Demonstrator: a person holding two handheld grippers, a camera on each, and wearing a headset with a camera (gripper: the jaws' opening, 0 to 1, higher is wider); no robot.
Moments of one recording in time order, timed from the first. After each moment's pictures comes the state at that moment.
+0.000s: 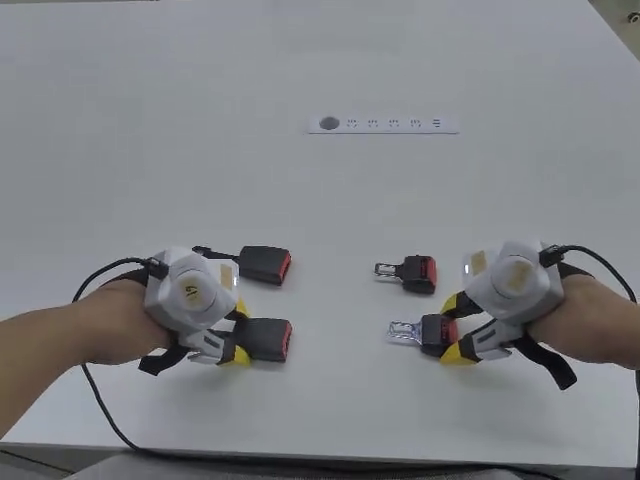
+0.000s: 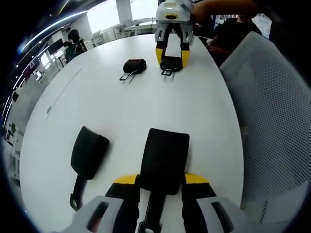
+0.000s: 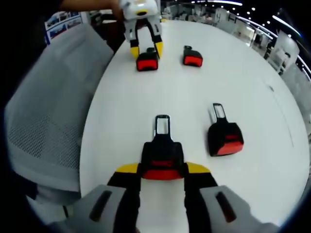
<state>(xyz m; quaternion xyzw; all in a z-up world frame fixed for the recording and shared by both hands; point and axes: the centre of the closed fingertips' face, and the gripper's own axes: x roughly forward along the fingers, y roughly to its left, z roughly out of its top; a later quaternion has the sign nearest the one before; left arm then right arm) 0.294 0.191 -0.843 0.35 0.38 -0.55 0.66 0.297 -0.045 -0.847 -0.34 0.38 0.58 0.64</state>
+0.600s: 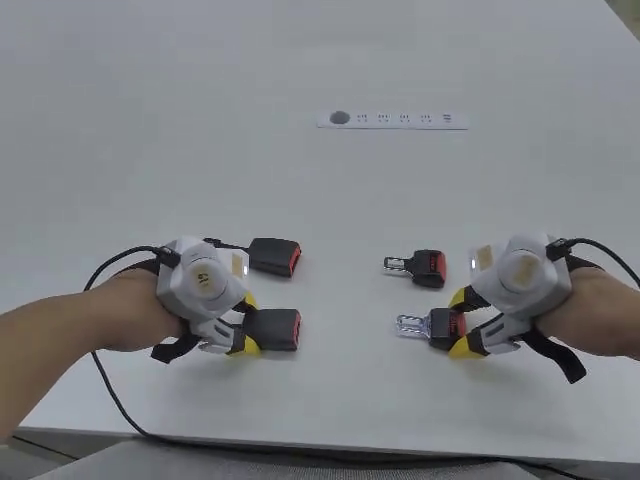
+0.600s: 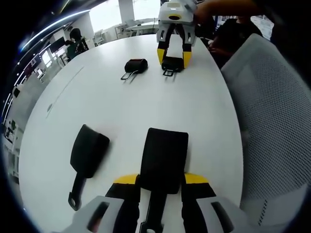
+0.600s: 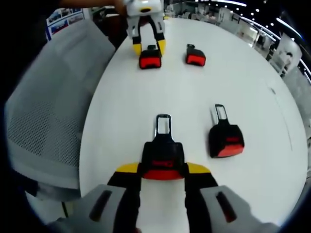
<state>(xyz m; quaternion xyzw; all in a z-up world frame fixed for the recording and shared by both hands) 0.294 0.192 -0.843 0.34 0.38 -0.55 0.66 0.295 -0.043 -0.846 -0.35 0.38 0.58 0.63</state>
